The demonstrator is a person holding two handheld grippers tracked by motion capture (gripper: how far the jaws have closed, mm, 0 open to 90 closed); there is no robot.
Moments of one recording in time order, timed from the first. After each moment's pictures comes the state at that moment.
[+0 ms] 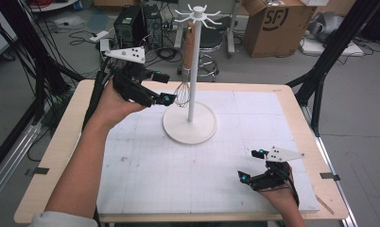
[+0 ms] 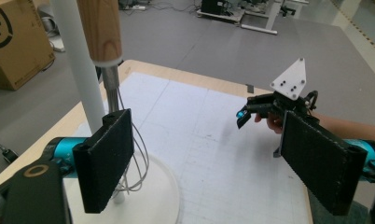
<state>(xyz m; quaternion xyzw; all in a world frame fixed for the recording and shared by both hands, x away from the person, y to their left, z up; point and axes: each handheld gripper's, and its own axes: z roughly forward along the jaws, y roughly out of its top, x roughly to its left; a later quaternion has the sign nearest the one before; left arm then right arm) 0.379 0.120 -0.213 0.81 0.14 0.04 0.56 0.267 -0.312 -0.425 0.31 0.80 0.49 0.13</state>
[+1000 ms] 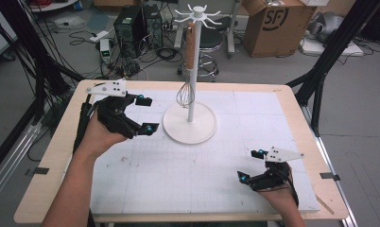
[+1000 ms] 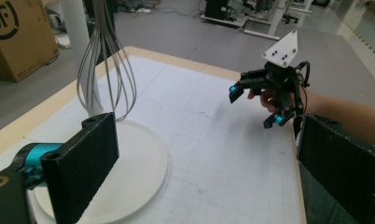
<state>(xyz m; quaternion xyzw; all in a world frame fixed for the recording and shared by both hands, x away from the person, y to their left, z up) 0.337 0.153 -0.269 0.80 0.16 0.04 0.58 0.266 -0.310 -0.425 0.31 0.80 0.49 0.13</state>
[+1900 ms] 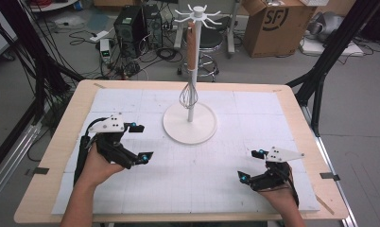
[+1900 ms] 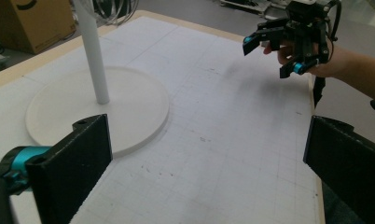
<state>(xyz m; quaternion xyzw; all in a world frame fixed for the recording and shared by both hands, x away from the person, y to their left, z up) 0.299 0.171 -0.346 0.80 0.20 0.07 0.56 0.266 -0.311 -0.426 0.31 0.80 0.49 0.13</state>
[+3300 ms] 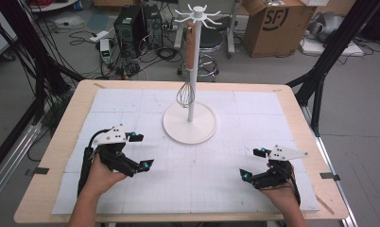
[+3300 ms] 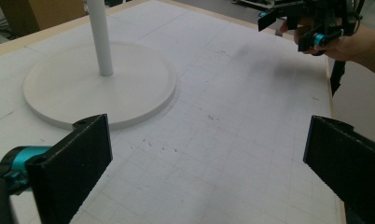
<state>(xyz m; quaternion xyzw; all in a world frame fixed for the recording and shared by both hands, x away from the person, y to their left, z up) 0.294 0.172 -0.381 0.80 0.23 0.07 0.55 0.269 -0.317 -0.423 0.32 0.79 0.51 0.13</state>
